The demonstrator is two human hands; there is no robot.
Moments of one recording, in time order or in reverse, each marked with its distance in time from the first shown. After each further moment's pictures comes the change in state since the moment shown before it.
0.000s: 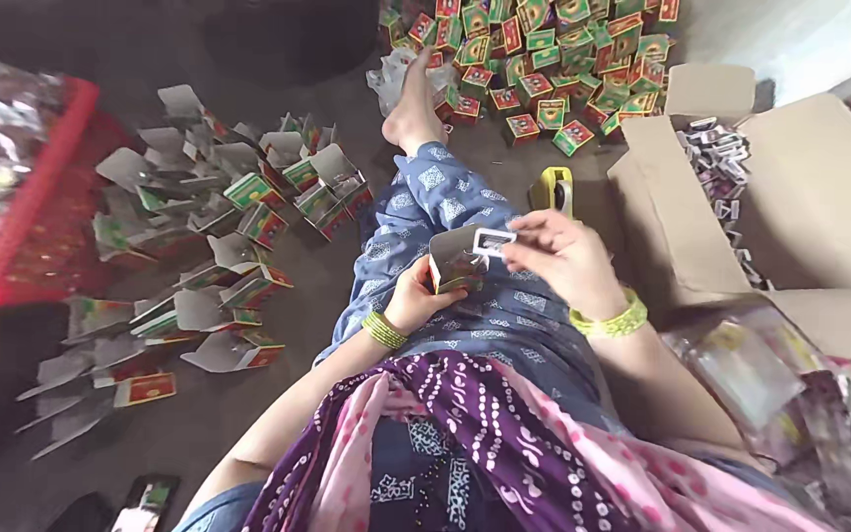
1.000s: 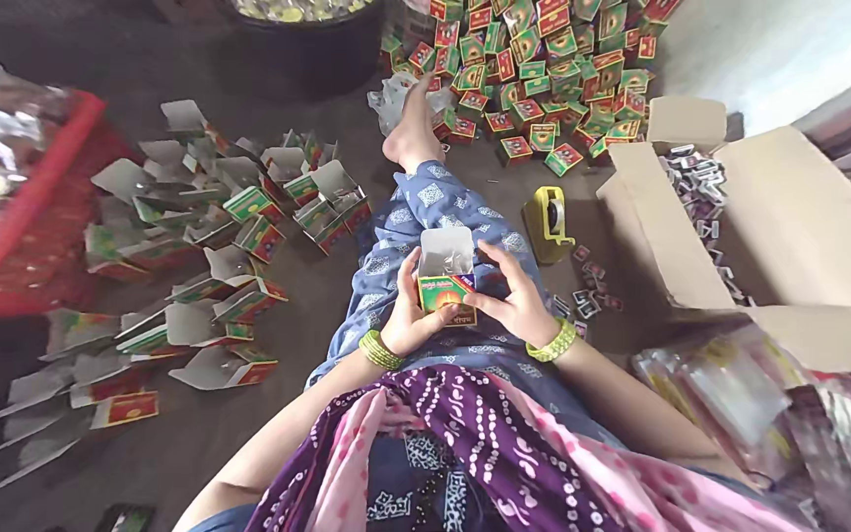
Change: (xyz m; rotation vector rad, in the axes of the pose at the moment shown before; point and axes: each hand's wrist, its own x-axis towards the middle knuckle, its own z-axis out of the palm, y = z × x) left_hand -0.008 0.003 -0.003 -0.137 -0.002 0.193; right_hand -0.009 0.072 0.049 -0.048 -0.067 -0.189
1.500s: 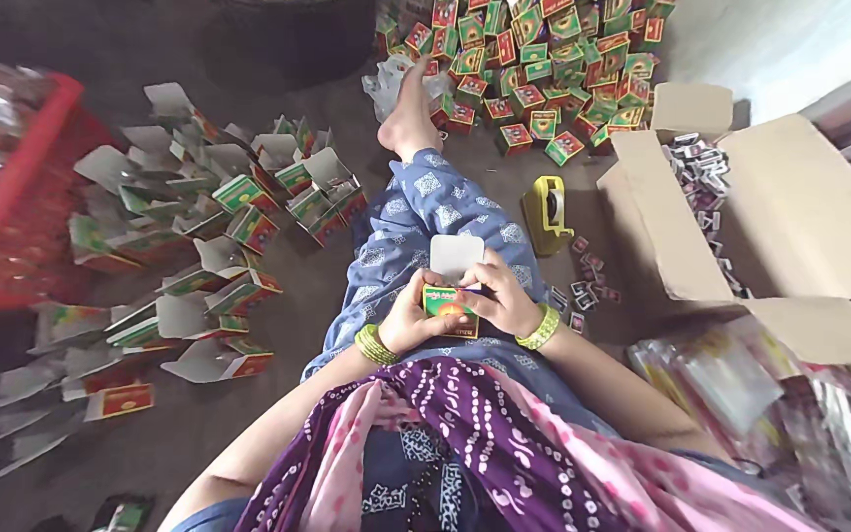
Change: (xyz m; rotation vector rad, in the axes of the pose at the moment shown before) left_hand -0.004 0.005 0.003 0.030 -0.124 -0.025; right_hand 0.001 0.011 0.010 -0.012 -0.103 -0.117
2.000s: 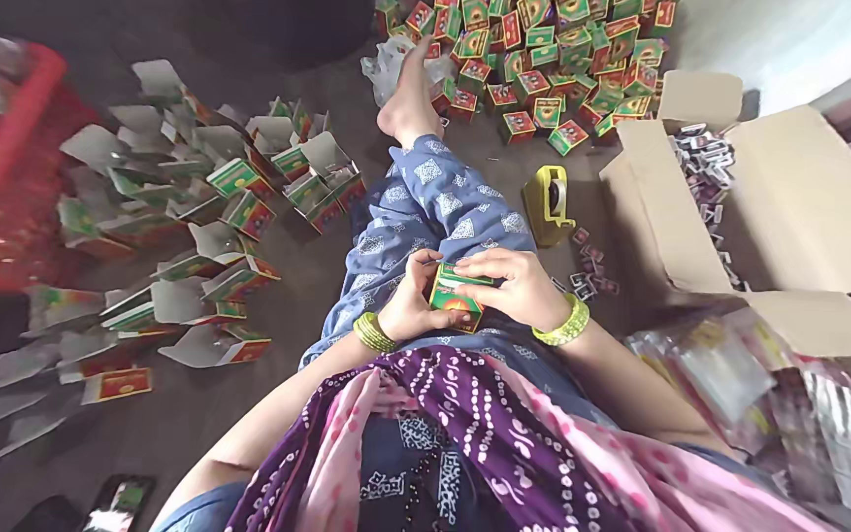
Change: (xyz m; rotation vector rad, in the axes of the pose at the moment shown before) left_hand 0.001 -0.004 -0.002 0.033 -0.057 -0.044; right_hand 0.008 -0.040 -0.021 -0.082 -0.100 0.041
